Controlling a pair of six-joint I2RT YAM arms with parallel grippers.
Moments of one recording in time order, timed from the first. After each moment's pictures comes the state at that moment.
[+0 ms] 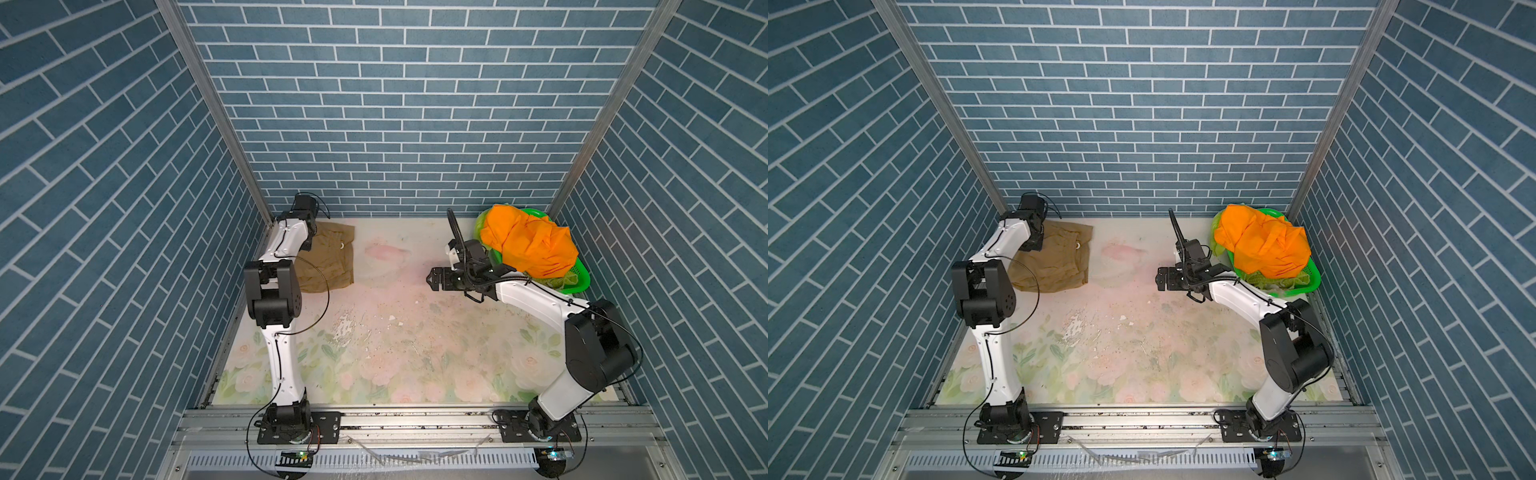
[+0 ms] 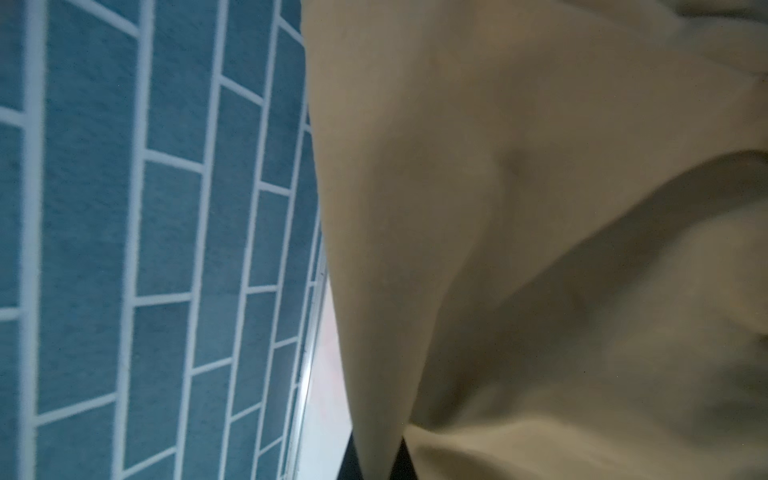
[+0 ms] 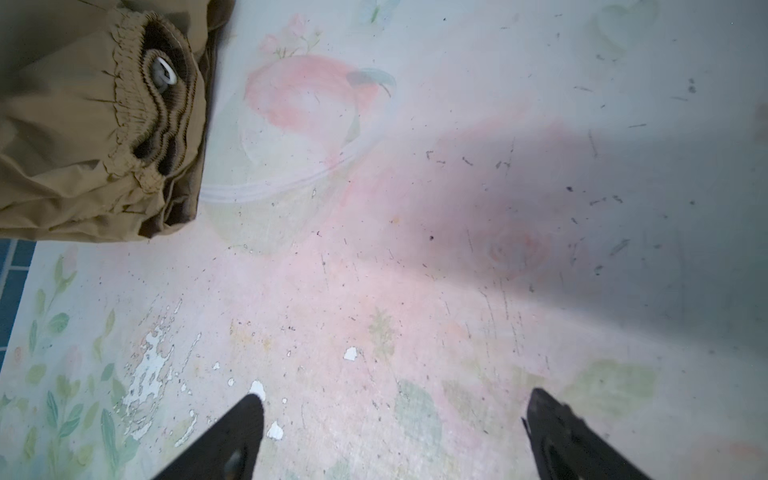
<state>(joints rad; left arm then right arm) 0.05 2.23 1.98 -0.86 -0.60 0.07 0.57 1.66 1.14 -0.34 -0.14 0.43</state>
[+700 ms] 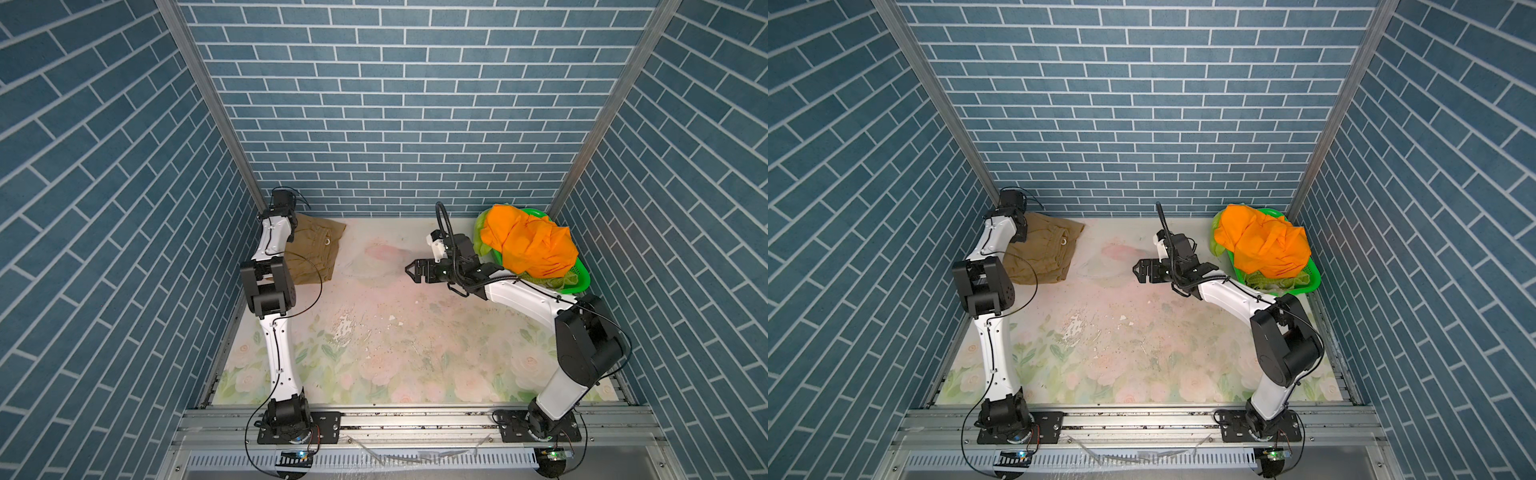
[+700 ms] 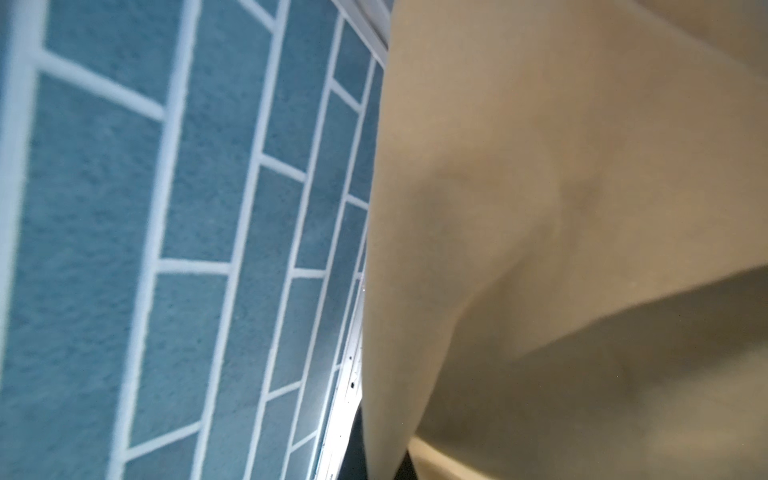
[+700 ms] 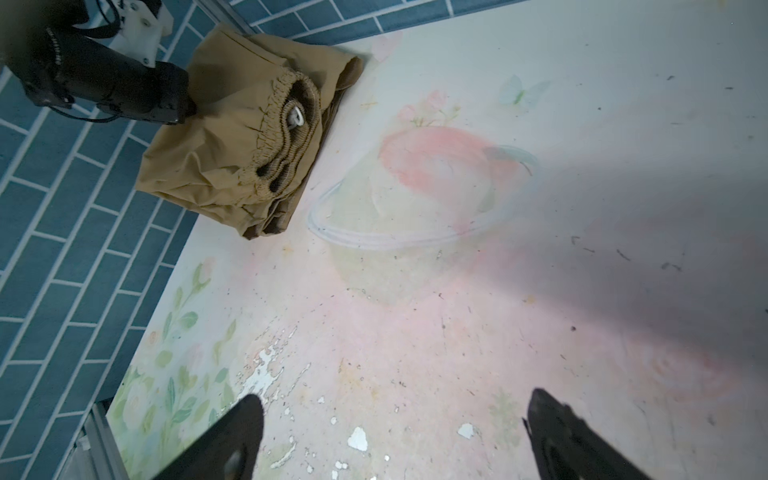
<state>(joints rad) 0.19 2.45 2.28 -0.82 -0.53 0.16 0.65 1.70 1.20 -0.13 -0.26 0.45</state>
